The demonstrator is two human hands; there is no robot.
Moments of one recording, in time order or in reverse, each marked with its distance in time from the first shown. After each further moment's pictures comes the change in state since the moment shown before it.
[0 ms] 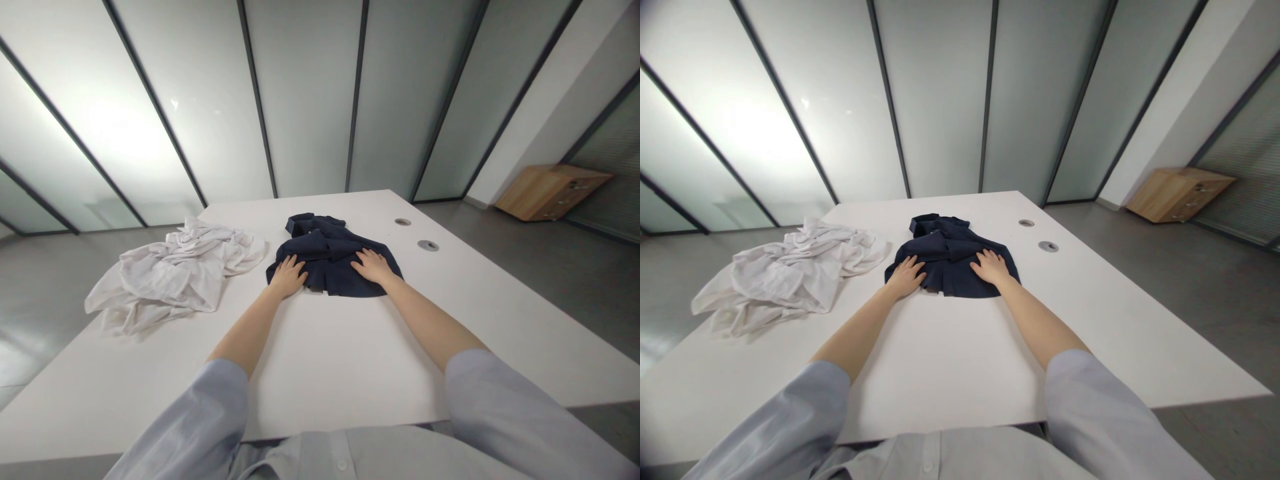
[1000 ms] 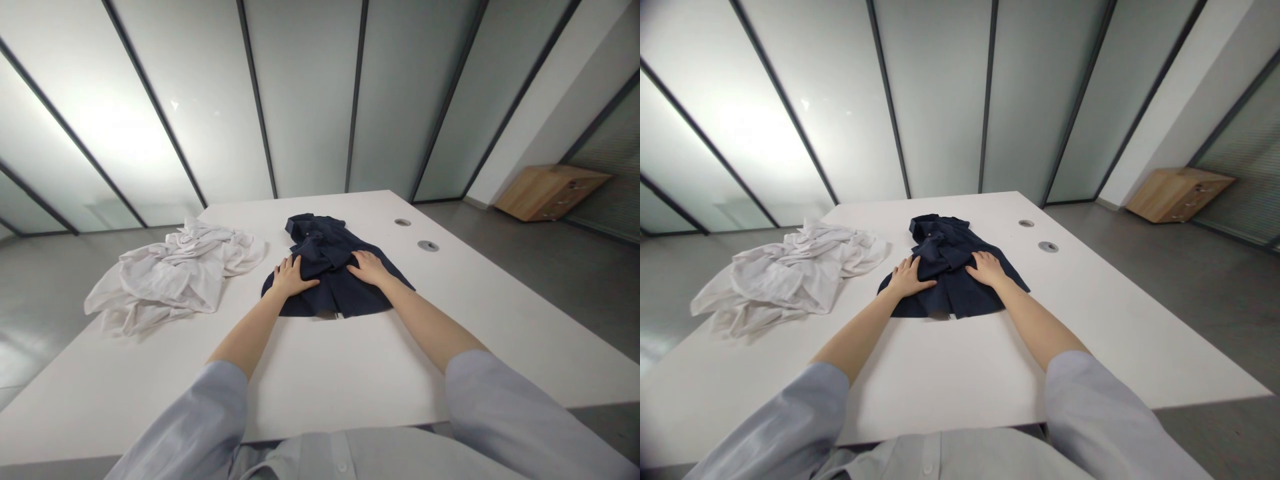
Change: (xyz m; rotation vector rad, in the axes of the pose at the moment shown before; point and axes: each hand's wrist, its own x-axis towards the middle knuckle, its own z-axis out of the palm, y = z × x) left_hand -0.004 0.018 -0.009 0.092 -0.086 -0.189; right_hand -0.007 -0.012 -0.003 -0.007 0.051 -0.086
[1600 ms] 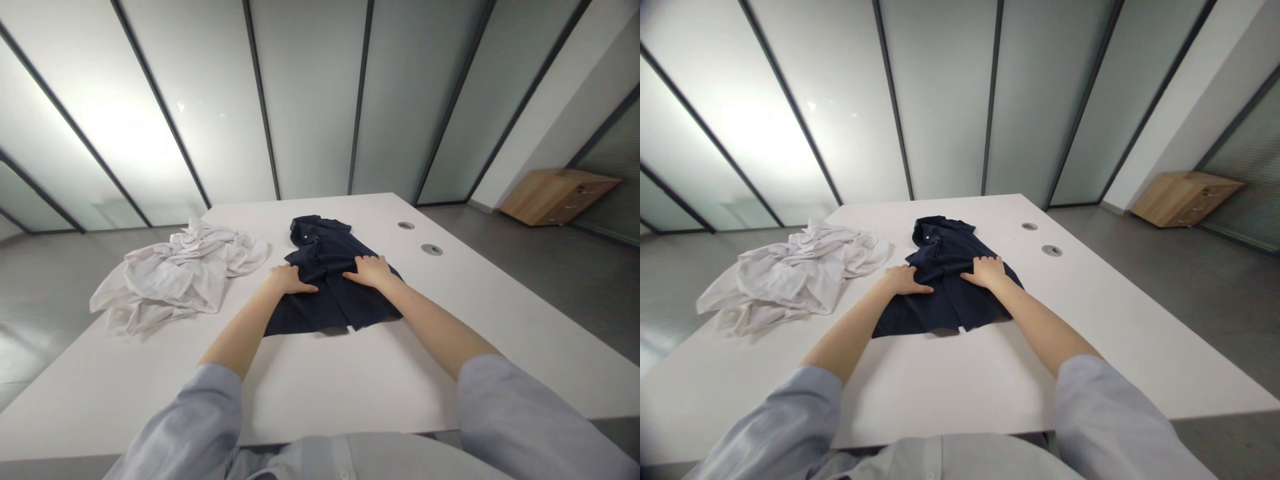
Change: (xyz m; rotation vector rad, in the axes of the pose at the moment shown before) left_hand -0.005 0.003 -0.054 0.167 -0.262 -0.016; right_hand -0.007 -0.028 -0.034 -0.160 -0.134 0.059
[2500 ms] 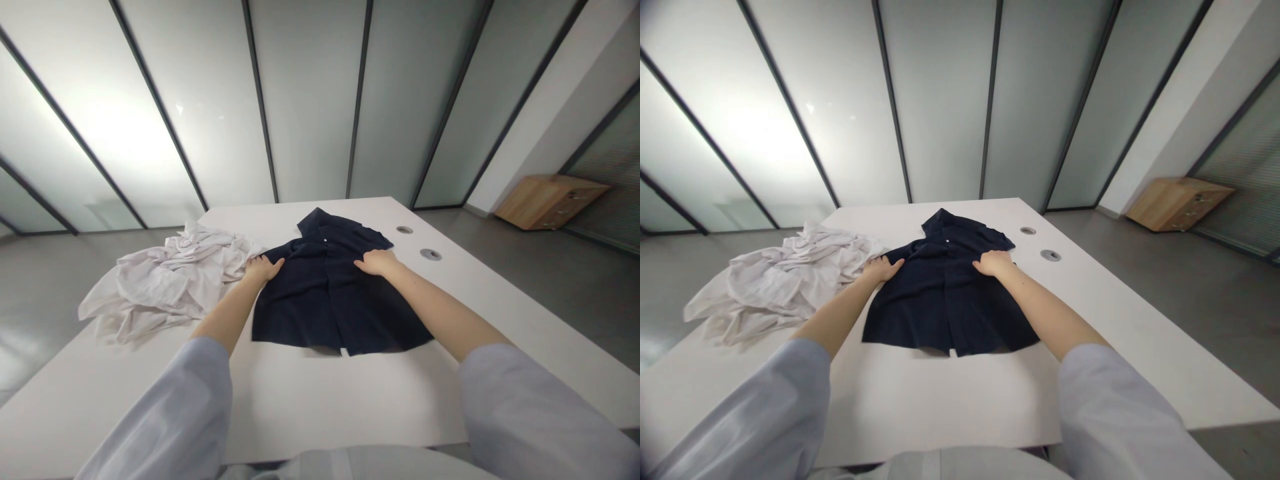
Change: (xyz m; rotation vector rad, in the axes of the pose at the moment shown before) left_hand 0.060 -0.069 0.020 0.008 0.175 -0.284; right_hand 0.042 0.037 -0.010 -0.058 -0.088 0.064
